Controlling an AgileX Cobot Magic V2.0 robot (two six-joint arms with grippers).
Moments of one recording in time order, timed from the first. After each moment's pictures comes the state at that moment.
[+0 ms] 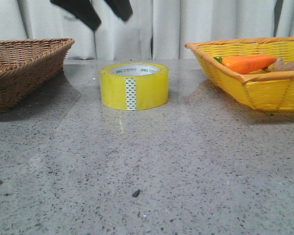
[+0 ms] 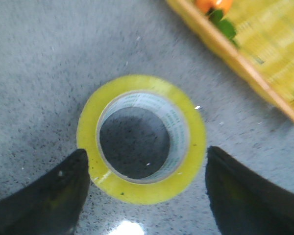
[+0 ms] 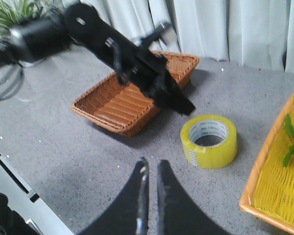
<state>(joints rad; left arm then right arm) -0.48 1.76 -1.67 -0.38 1.02 0.26 0.66 0.61 -1.16 0.11 0.85 0.13</state>
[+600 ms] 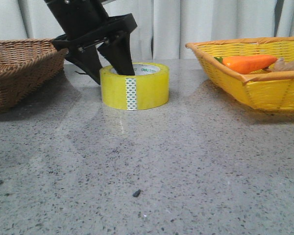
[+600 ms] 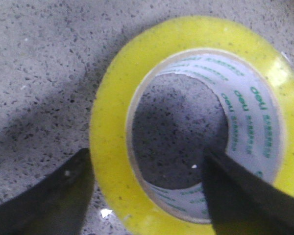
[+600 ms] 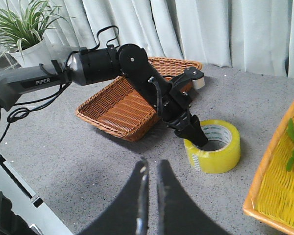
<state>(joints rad) -0.48 1.94 -1.67 -0.36 1.01 0.26 0.66 0.61 -1.16 0.11 0.85 0.14</state>
